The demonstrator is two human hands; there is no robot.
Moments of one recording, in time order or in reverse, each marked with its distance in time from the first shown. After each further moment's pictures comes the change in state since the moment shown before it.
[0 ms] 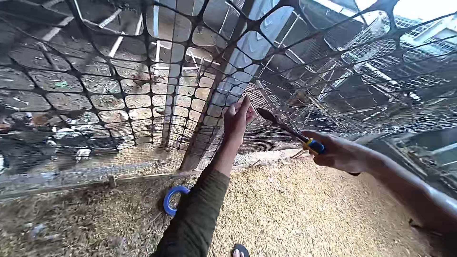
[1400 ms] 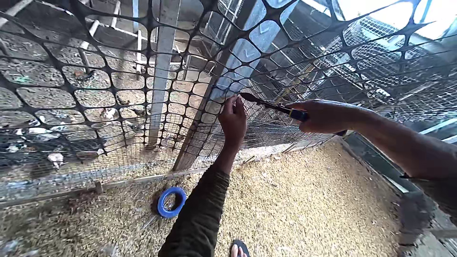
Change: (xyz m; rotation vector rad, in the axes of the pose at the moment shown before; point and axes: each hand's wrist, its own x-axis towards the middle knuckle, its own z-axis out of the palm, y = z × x) left_hand 0.002 -0.022 -0.013 0.489 0.218 0.548; right_hand 0.031 -0.073 -0.039 -0.343 0.075 0.094
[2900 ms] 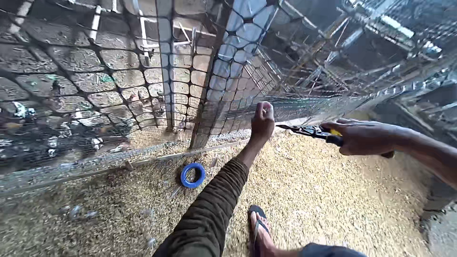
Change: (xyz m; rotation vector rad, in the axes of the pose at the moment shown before) left_hand -0.077 -0.028 0.017 0.005 -0.559 -0.389; right_hand -0.031 0.075 0.106 -0.092 -0.363 0.162
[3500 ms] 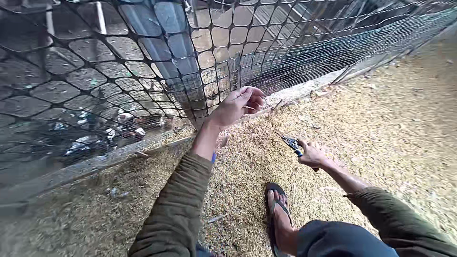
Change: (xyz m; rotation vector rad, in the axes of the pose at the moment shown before) left_hand 0.007 -0.036 -0.049 -0.082 -0.582 -0.197; right_hand 0.230 -0.012 0.362 0.532 -0.082 0.081
